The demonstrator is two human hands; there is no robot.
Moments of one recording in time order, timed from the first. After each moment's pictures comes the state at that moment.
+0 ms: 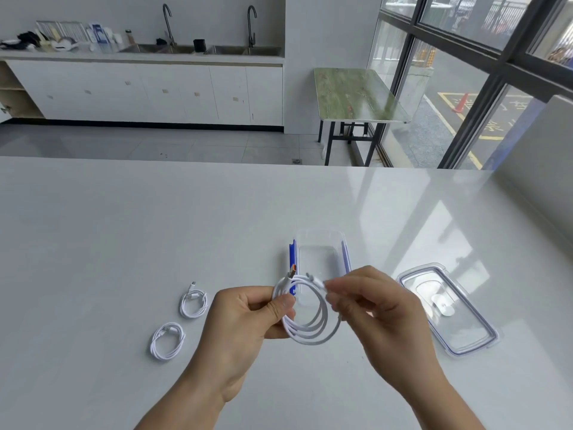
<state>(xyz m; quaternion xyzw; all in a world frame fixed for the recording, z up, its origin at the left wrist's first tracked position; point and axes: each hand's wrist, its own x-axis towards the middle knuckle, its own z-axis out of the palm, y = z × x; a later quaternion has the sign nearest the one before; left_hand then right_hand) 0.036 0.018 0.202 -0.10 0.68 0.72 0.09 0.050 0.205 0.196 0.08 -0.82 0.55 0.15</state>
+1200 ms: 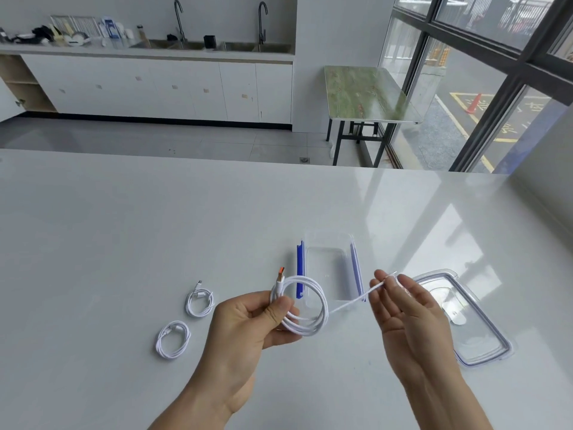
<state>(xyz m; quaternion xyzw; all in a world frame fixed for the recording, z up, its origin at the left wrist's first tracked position) 0.036 0.013 0.184 -0.12 0.59 0.80 0.08 0.022 0.220 0.170 -0.29 -0.35 0.89 0.10</state>
